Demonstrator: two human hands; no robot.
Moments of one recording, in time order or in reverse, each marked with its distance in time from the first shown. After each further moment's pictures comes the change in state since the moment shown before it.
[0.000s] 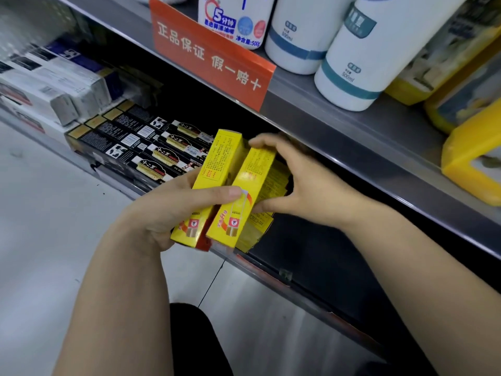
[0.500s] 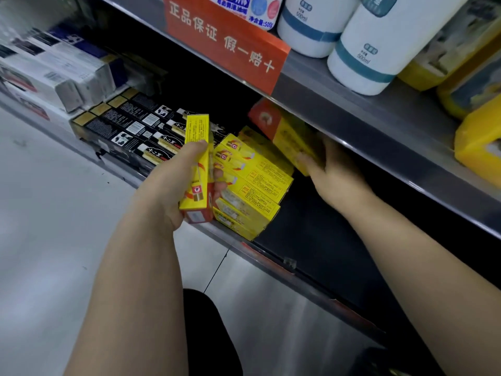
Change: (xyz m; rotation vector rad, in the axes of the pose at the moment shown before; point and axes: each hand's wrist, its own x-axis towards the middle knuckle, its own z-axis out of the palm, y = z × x) left_hand 0.010 -0.003 -0.006 -0.202 0.453 -0.020; right_hand -0.001 0.052 0.008 -0.271 0.344 0.448
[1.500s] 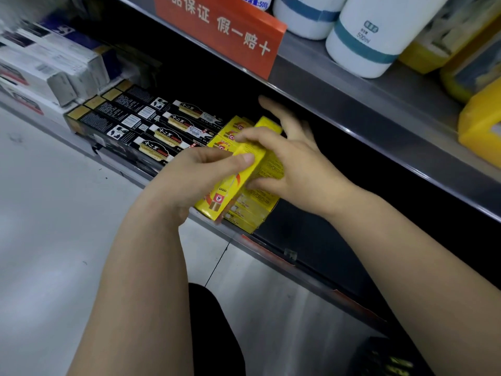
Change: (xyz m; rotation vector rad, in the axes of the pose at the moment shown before) left_hand -0.016 -0.001 0.013 0.461 -0.171 0.201; right_hand -0.024 -0.055 -0.002 0.008 -0.117 -0.505
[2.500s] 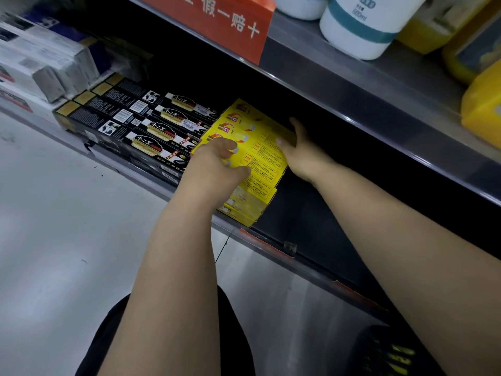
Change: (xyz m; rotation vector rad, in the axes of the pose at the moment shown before) left_hand 0.025 -0.015 0.032 0.347 0.219 0.160; right_hand 0.030 0.074 0.036 0.272 0.004 0.693
